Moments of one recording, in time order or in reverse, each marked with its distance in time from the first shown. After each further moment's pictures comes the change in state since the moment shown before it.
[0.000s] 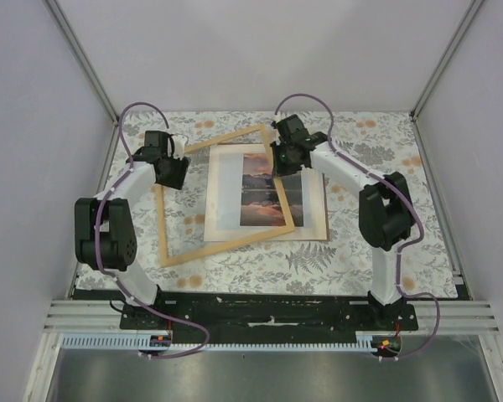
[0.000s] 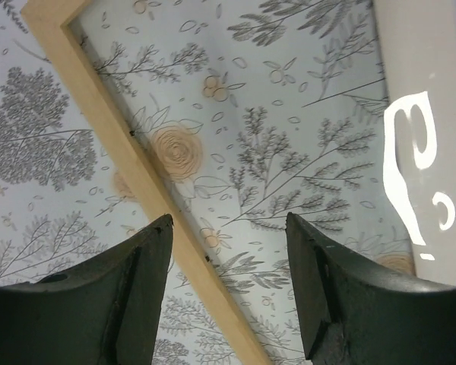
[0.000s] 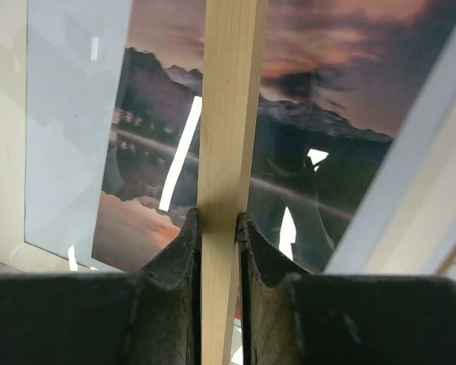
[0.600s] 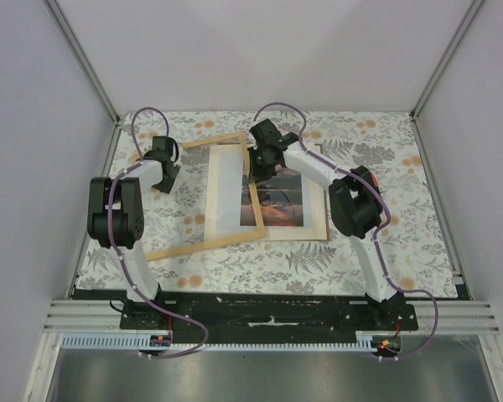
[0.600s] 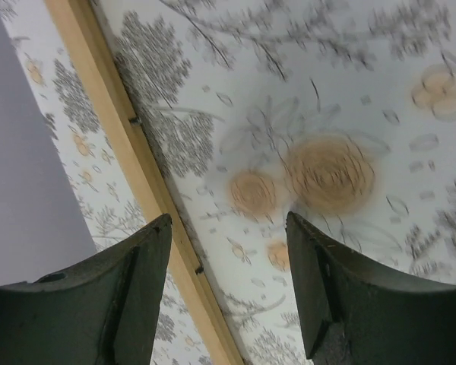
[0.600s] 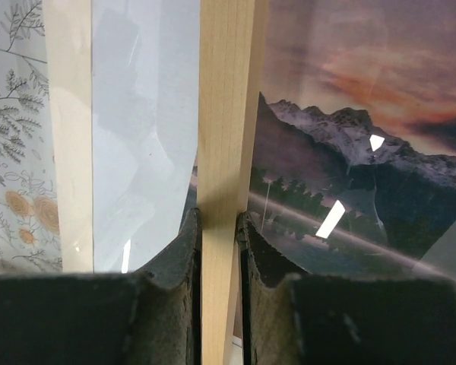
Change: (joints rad) left arm 0.029 0.173 -0.027 0.130 -0.412 0.119; right arm 0.101 0.315 0.308 -0.066 -0.084 0.164
